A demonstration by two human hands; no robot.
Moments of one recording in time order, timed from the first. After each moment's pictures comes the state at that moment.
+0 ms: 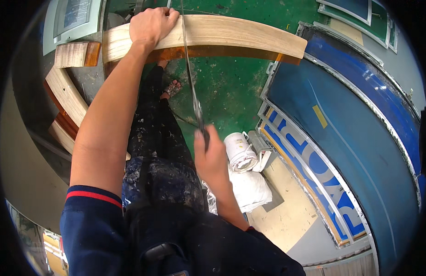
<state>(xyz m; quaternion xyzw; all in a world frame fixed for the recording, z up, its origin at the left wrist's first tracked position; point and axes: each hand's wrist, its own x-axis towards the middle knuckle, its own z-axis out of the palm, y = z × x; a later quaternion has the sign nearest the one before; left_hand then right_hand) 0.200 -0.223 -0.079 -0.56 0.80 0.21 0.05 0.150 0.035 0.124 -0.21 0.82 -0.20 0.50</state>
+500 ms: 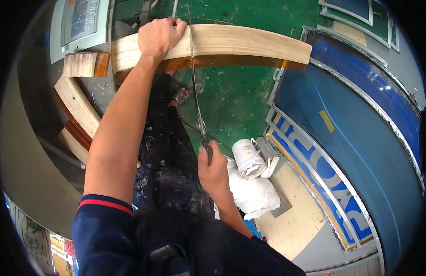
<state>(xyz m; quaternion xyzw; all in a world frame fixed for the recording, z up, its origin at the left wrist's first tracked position) 0.191 -0.221 -0.079 -0.57 0.78 0.24 0.05 0.170 0.052 0.115 -0.16 0.83 -0.22 0.49</state>
